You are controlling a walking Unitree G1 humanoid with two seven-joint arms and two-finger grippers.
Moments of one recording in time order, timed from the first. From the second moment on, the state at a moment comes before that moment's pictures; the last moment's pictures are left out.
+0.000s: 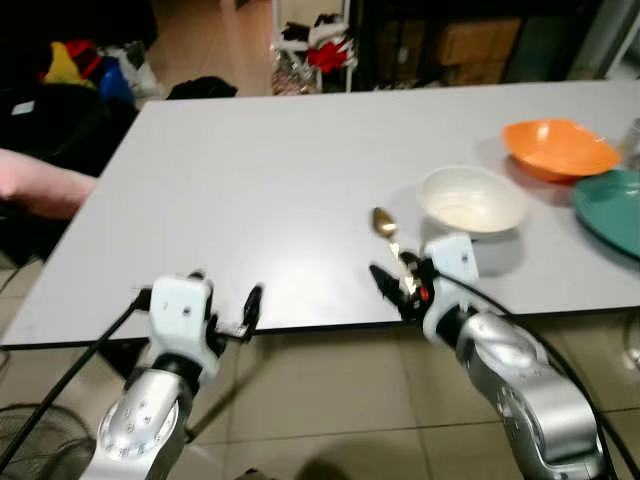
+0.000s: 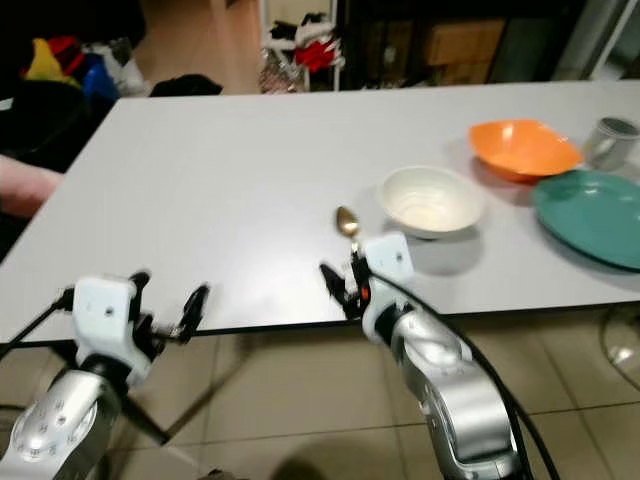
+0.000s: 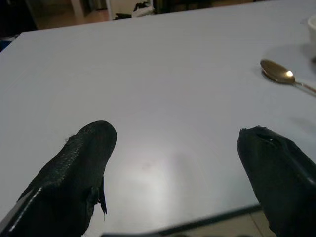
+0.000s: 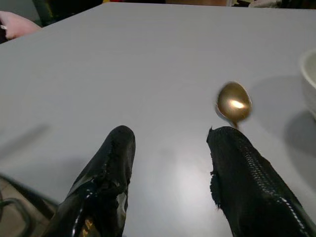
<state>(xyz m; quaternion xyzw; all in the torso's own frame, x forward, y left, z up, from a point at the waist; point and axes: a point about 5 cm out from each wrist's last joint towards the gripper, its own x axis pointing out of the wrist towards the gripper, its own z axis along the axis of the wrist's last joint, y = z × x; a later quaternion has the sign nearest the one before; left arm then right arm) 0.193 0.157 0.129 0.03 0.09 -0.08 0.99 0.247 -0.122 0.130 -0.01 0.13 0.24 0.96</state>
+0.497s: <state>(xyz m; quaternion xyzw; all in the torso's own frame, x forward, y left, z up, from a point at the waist) 0.183 0.159 0.126 0.05 0.10 -0.07 0.99 0.242 -0.127 0.129 -0.03 0.11 0.26 0.96</state>
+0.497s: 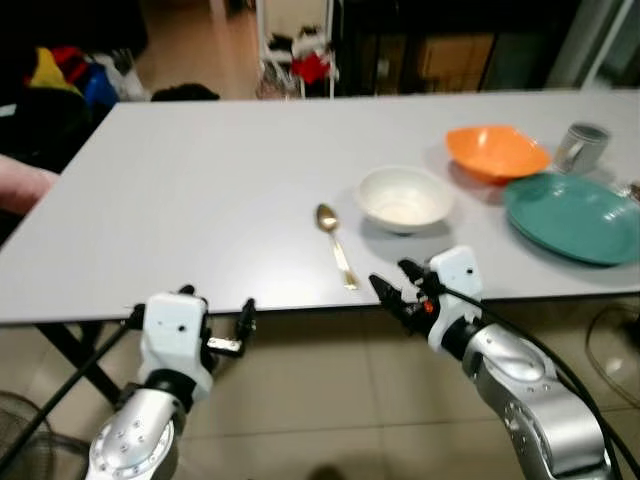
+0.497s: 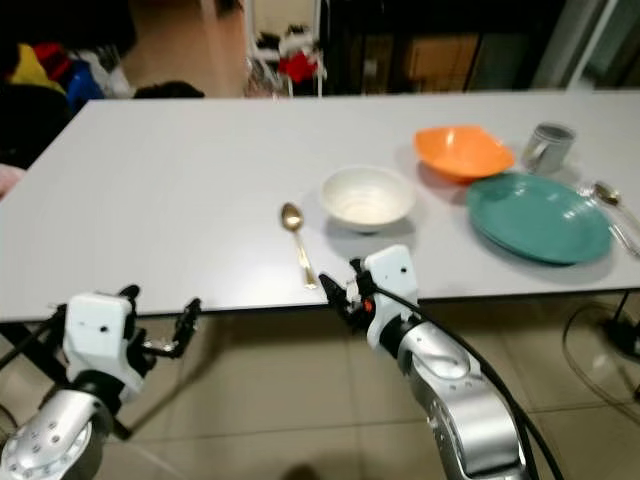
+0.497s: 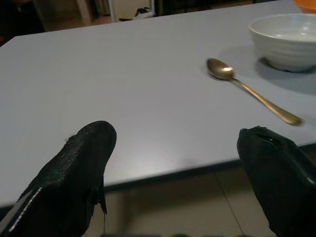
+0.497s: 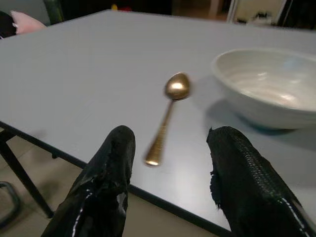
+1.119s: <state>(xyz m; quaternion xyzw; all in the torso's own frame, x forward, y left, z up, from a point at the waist) 0.182 0.154 0.126 0.08 0.09 -0.08 0.99 0.237 -0.129 0.119 -0.08 0.12 0.32 0.94</state>
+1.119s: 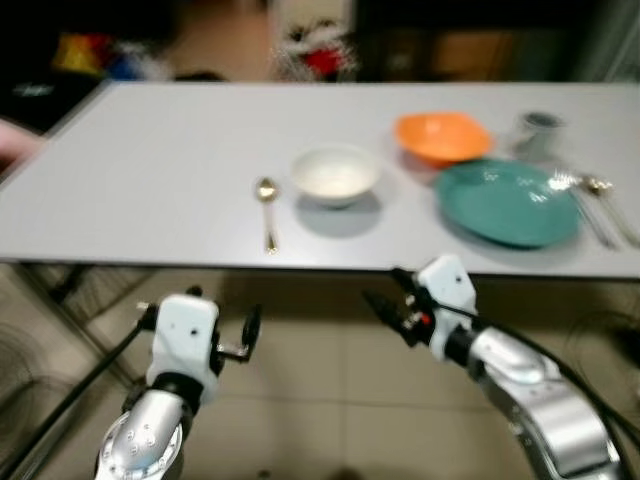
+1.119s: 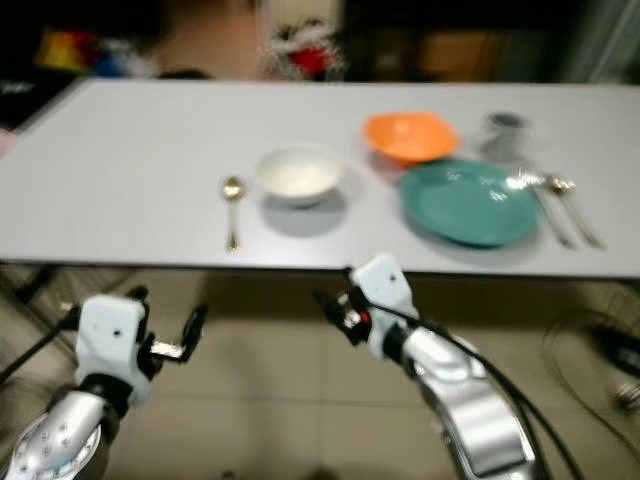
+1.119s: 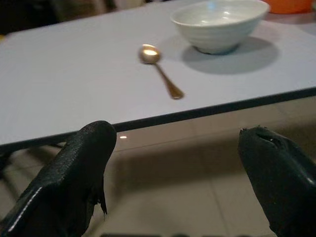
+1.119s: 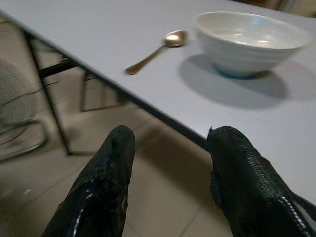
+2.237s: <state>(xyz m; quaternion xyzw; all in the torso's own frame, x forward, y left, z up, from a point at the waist) 0.193 0.174 0.136 0.08 0.06 -0.03 1.00 0.244 -0.134 0.129 0.01 0.06 0.24 0.97</state>
